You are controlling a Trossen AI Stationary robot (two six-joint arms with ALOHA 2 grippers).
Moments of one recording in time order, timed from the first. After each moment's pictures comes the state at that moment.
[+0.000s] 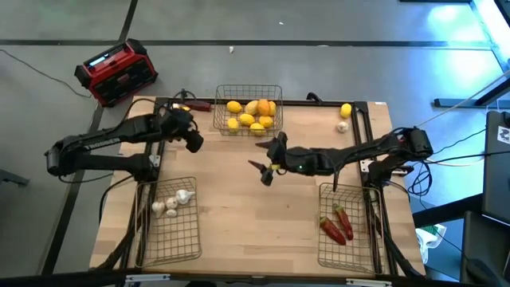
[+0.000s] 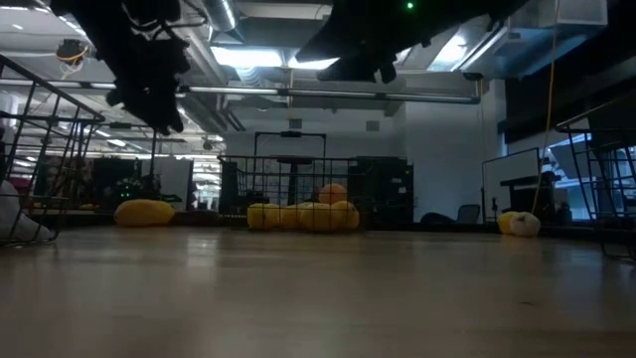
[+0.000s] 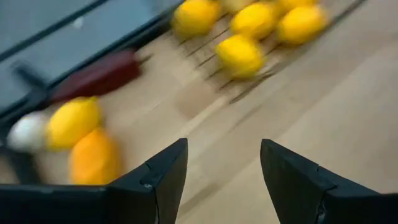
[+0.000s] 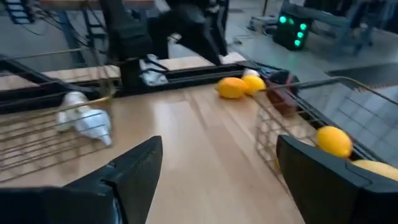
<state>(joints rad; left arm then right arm) 0.41 0.89 0.74 -0.77 -0.32 -0.39 0.10 1.59 1.01 0.28 0.43 0.10</state>
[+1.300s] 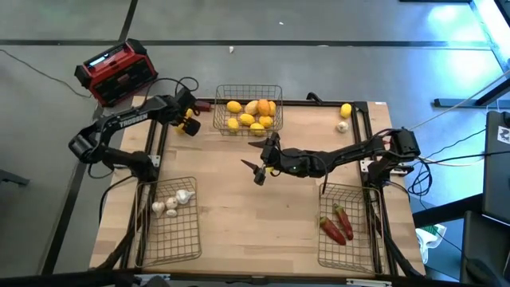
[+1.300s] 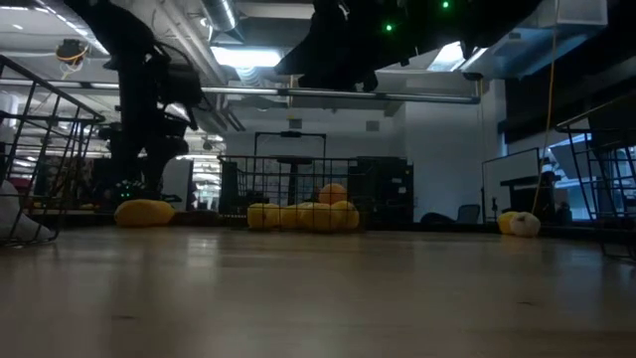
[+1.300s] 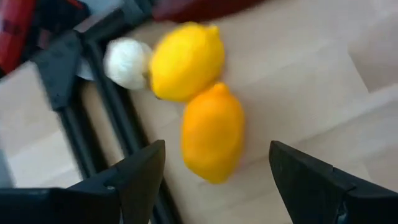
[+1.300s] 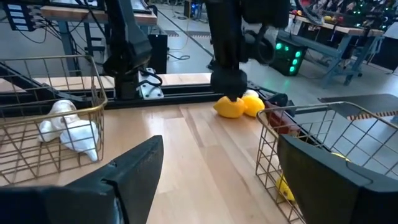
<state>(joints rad) 0.89 1.29 0.79 -0.79 -0.34 -0.18 0.10 1.71 1.00 0.53 0.43 -0.03</state>
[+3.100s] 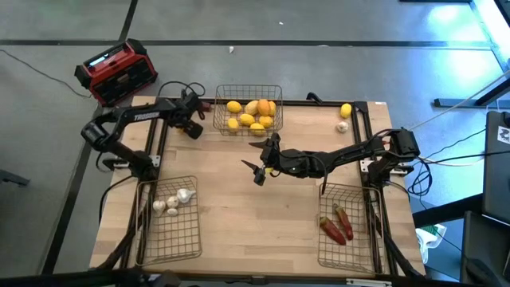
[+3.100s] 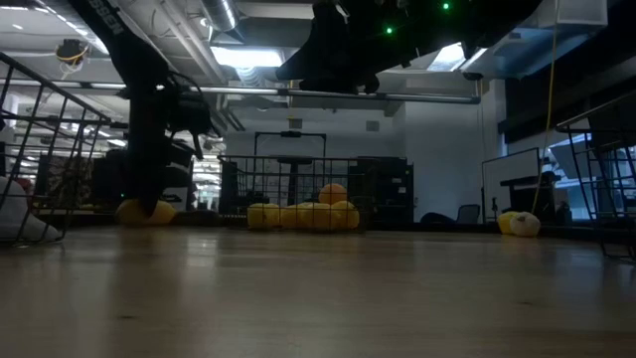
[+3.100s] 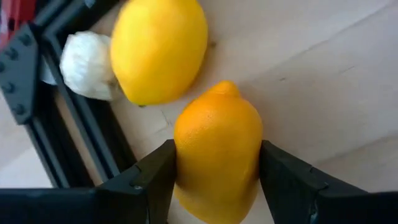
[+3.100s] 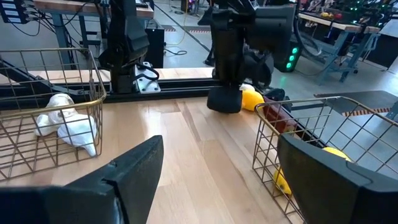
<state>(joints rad) 0.88 1.47 0.74 -0.66 -0.39 -0.13 0.10 1.72 1.00 0.51 0.45 -0.03</state>
